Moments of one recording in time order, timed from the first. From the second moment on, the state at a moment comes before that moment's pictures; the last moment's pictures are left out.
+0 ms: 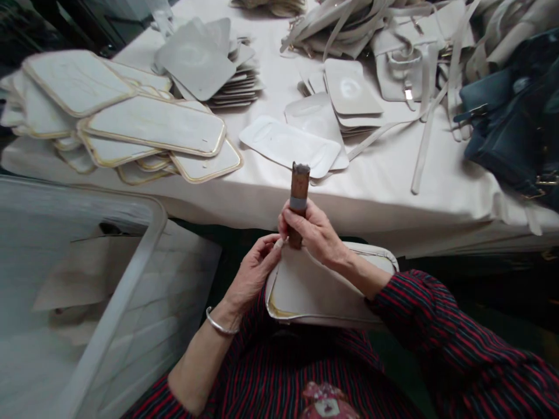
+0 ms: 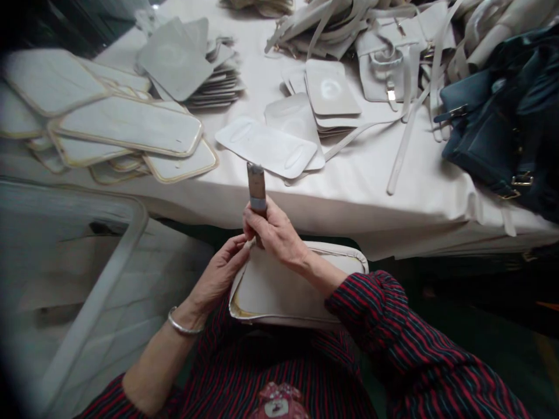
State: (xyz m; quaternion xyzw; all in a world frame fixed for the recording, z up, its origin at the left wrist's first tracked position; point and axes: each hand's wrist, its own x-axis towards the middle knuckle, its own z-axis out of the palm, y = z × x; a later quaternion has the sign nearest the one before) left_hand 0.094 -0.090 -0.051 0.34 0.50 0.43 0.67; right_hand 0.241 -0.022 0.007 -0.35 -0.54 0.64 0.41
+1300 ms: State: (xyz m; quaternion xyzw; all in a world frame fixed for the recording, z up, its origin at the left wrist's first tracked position) left_hand 0.103 -0.180 -0.043 0.52 0.67 0.41 0.33; right_hand 0.202 -0.200 -0.034 -0.58 0.01 0.71 0.40
